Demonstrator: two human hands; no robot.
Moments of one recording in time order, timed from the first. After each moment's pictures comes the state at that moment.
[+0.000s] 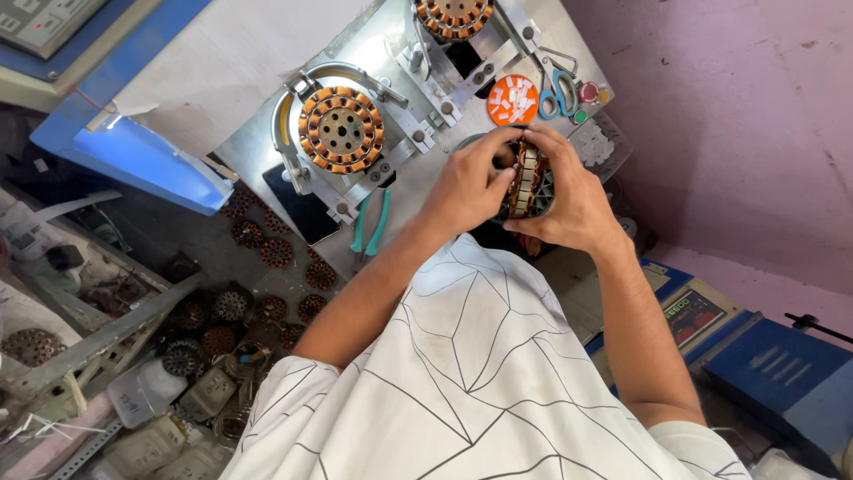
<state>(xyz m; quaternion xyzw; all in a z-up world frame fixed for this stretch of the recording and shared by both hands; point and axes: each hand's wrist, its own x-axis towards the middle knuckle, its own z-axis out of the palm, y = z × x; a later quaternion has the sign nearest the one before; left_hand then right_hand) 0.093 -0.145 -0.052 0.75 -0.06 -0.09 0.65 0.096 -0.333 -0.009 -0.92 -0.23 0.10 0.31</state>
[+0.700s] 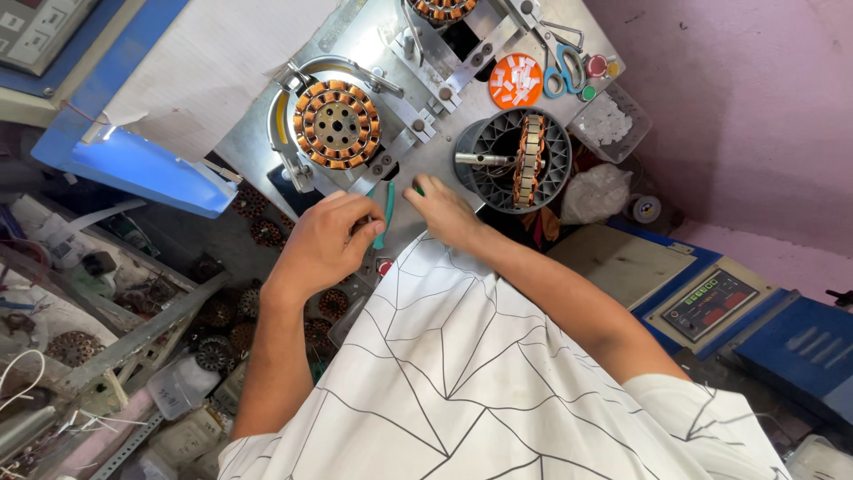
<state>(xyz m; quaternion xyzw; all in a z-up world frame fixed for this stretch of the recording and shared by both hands) 0.025 0.007 -0.013 0.88 -0.14 -0.13 0.43 0.045 -0.223 -0.185 -0.88 -0.30 0.24 0.28</state>
